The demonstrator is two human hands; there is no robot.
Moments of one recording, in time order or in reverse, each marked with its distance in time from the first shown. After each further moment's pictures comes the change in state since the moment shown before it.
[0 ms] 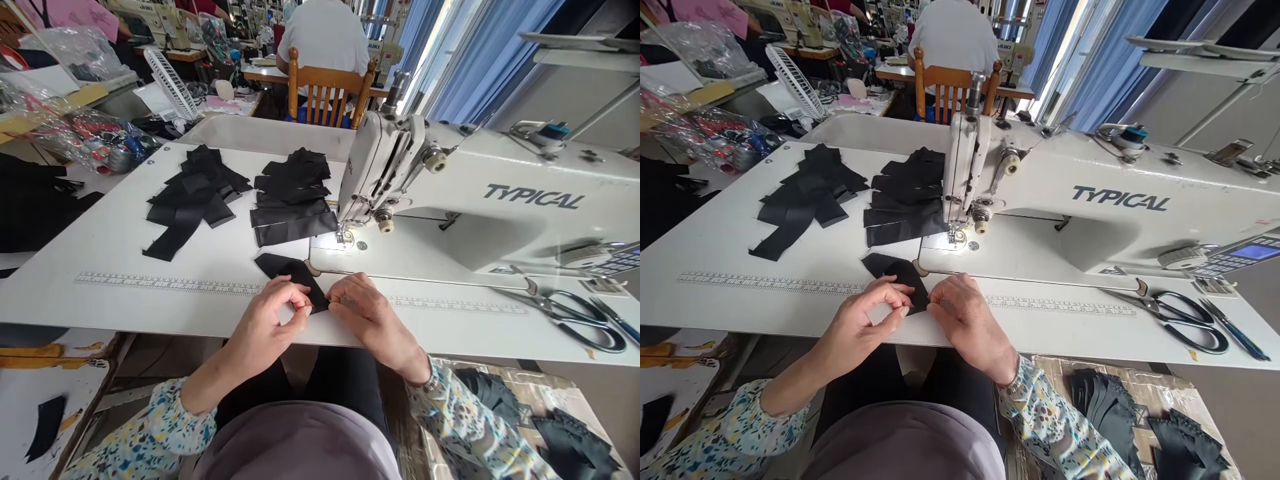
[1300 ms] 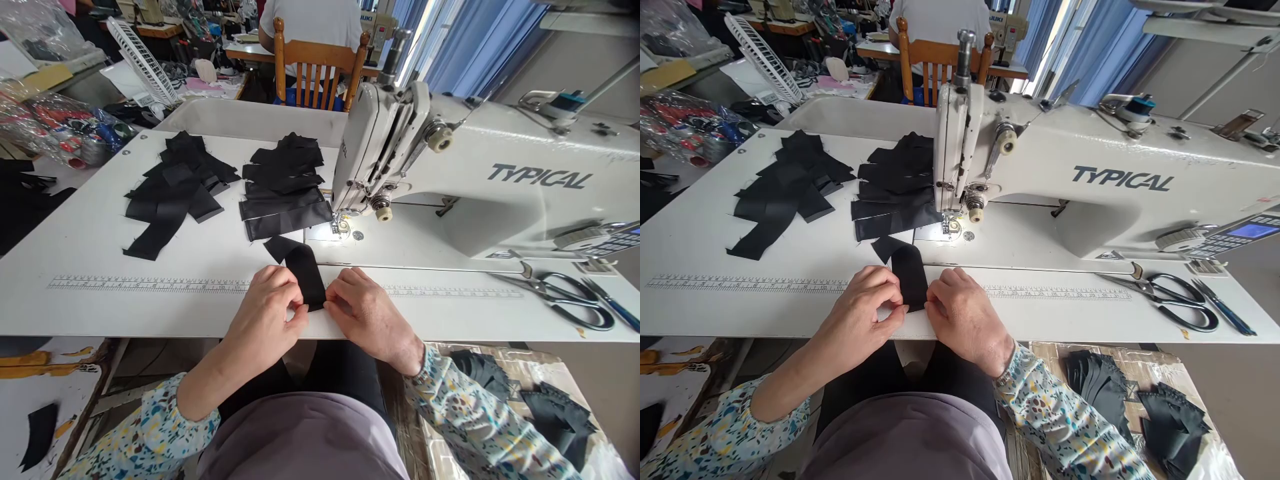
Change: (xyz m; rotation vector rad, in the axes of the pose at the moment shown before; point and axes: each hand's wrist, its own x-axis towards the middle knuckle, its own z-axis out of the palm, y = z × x) left_hand 0.009 0.005 0.003 0.405 -0.095 0.038; right_hand 0.002 0.002 0.005 -0.306 -0.018 -0.010
